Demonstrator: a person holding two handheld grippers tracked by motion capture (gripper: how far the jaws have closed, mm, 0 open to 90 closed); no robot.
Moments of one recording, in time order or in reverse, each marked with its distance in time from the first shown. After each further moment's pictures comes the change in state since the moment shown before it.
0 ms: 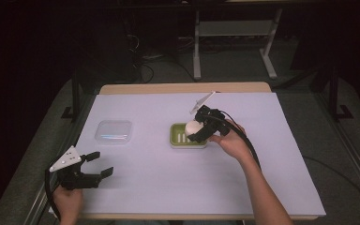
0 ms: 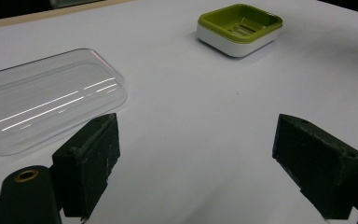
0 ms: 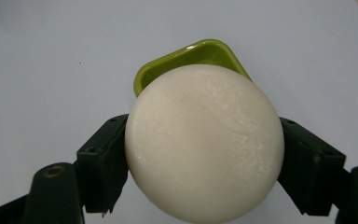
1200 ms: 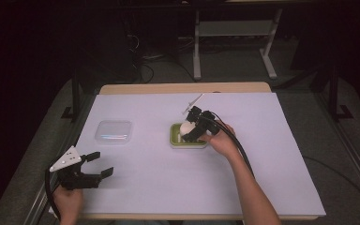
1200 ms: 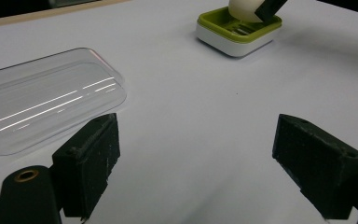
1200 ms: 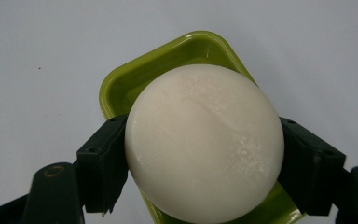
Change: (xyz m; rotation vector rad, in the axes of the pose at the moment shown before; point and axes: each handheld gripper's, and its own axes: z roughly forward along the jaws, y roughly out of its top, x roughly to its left) left arm 0.000 0.000 0.000 0.002 -0.003 0.001; right arm -0.012 0.007 0.046 0.049 0.007 0.045
